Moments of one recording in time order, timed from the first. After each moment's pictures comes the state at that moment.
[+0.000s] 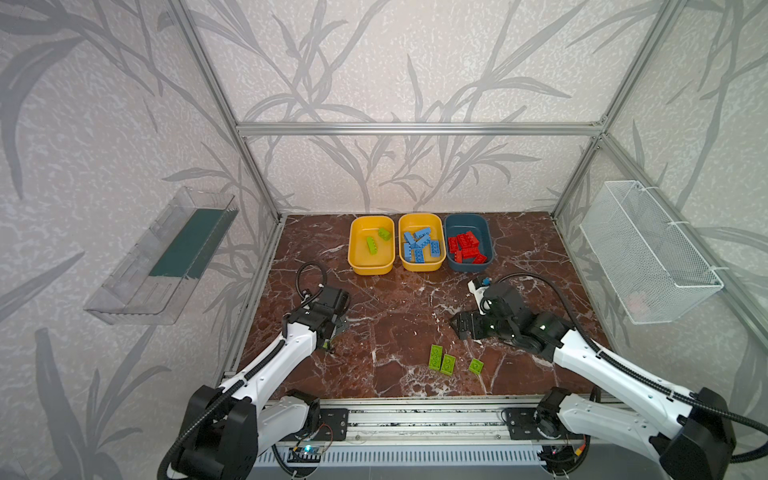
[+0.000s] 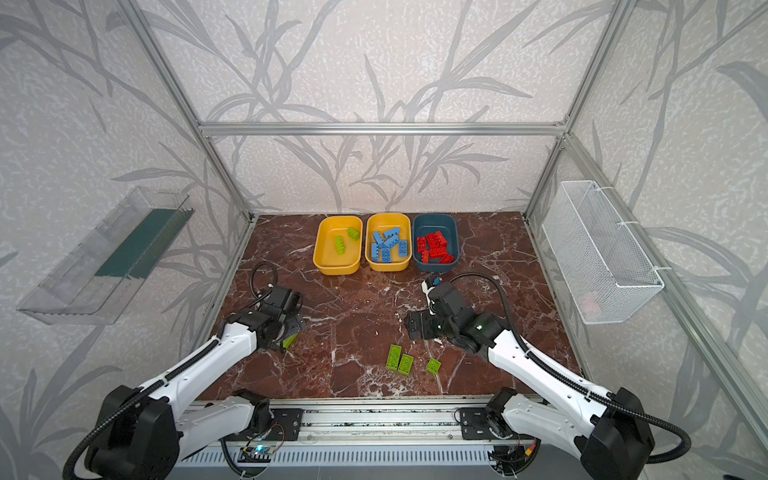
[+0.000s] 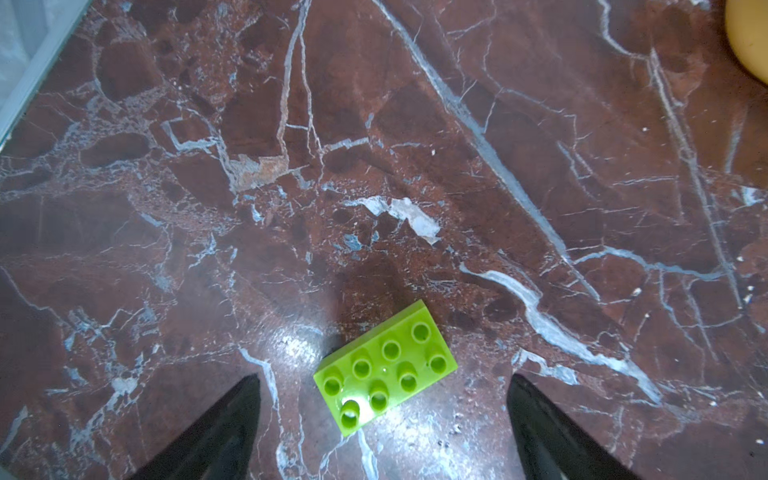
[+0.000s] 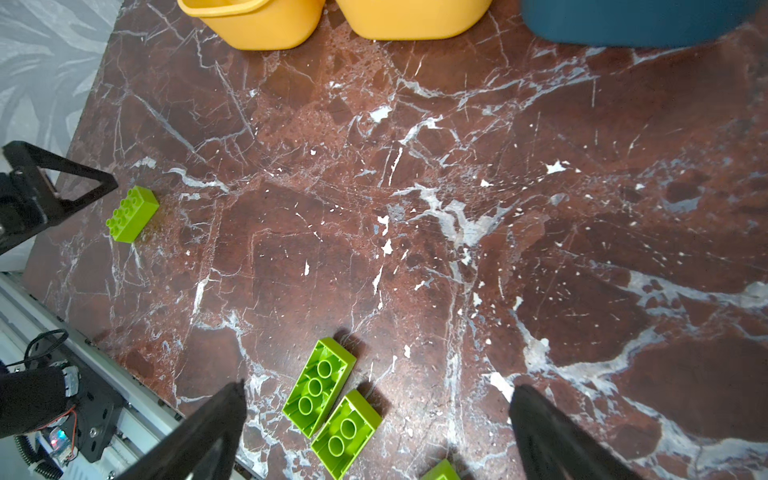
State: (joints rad) left arm -0.30 1.13 0.61 -0.72 -0.38 -0.84; right arm 0.71 1.03 0.75 -0.55 -0.04 0.50
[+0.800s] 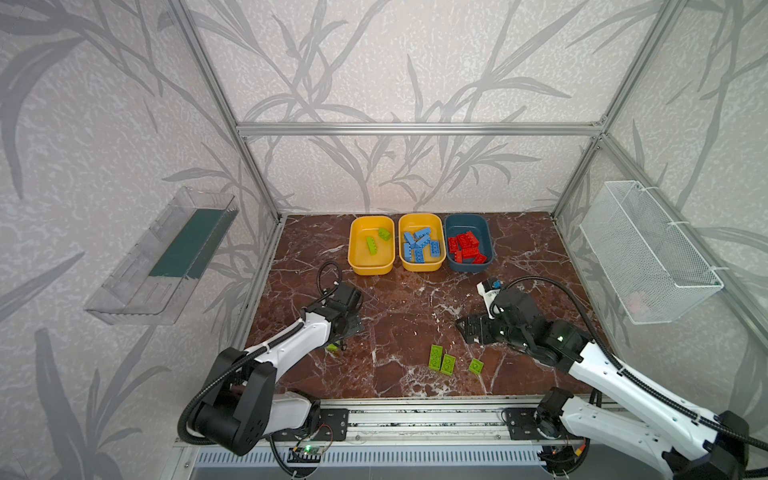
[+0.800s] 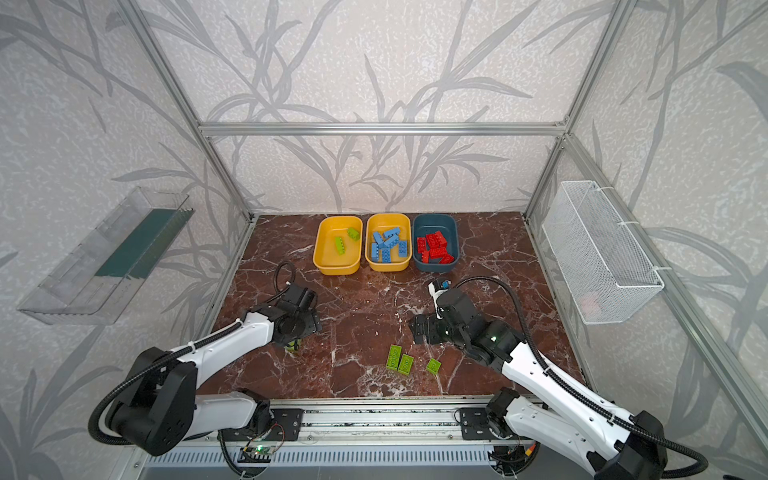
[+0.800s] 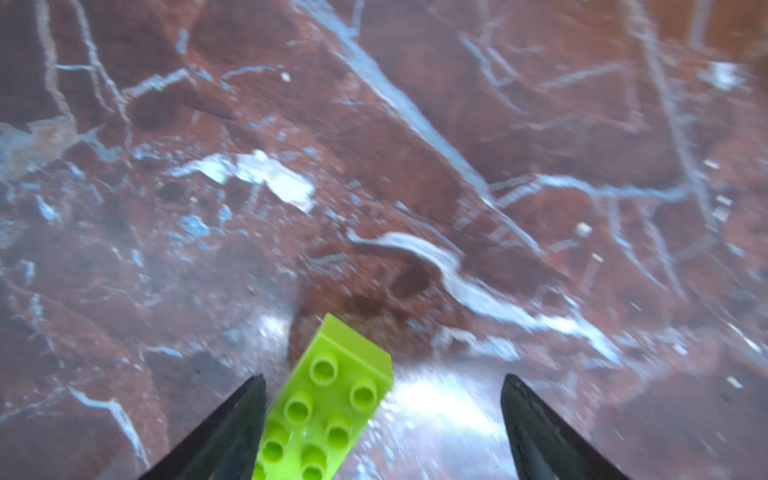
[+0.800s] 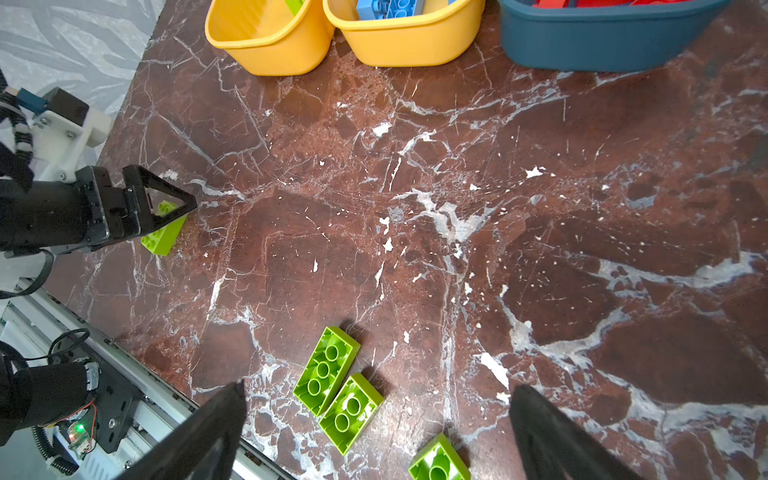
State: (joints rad) left arm -0.41 1.28 0.63 -0.60 -0.24 -0.81; right arm 0.73 0.91 0.74 -0.61 0.01 0.52
